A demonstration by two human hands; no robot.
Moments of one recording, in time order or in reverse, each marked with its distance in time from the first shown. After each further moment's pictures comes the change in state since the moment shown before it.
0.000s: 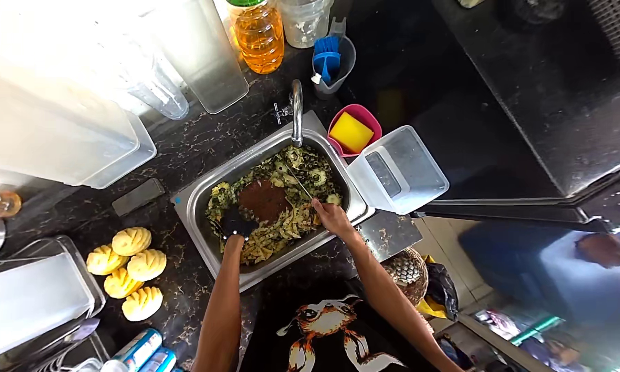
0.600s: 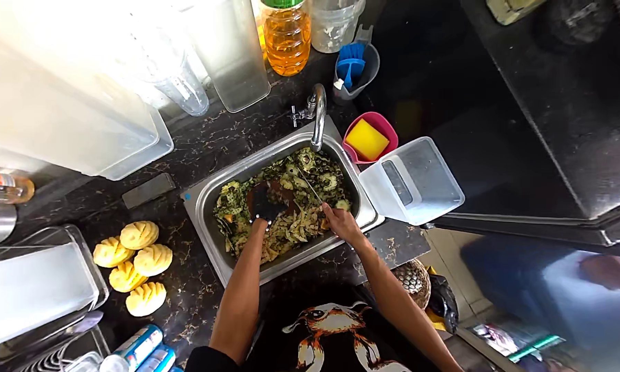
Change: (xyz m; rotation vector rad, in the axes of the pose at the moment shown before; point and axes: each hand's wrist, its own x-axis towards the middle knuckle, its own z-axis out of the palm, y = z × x) left_hand 0.037 0.057 0.022 -0.254 0.012 0.206; right_hand 0.004 0.001 0.001 -0.006 -0.027 0.017
